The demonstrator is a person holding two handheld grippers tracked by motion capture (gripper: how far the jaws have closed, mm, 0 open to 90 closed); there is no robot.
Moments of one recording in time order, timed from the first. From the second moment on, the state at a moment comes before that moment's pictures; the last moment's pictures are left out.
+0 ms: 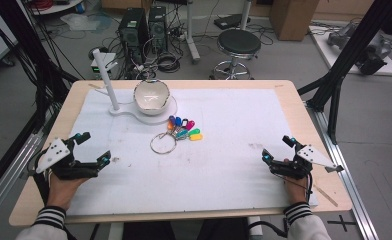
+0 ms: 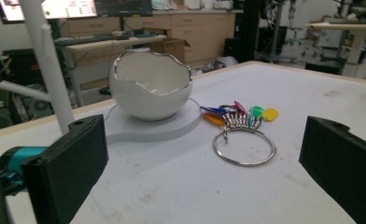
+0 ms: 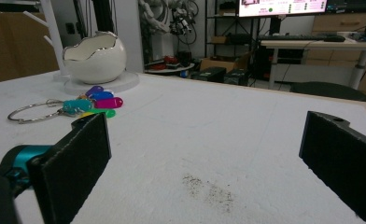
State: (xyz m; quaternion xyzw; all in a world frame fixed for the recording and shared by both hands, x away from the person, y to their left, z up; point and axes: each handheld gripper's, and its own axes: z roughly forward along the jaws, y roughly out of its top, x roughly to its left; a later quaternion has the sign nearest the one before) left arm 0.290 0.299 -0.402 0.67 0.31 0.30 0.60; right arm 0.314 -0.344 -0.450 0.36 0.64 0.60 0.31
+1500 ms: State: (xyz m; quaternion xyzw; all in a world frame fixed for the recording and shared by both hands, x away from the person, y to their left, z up) left arm 0.397 0.150 -0.327 0.93 0.09 0.15 0.31; right arm 0.314 -0.344 -0.451 0.36 0.64 0.60 0.31
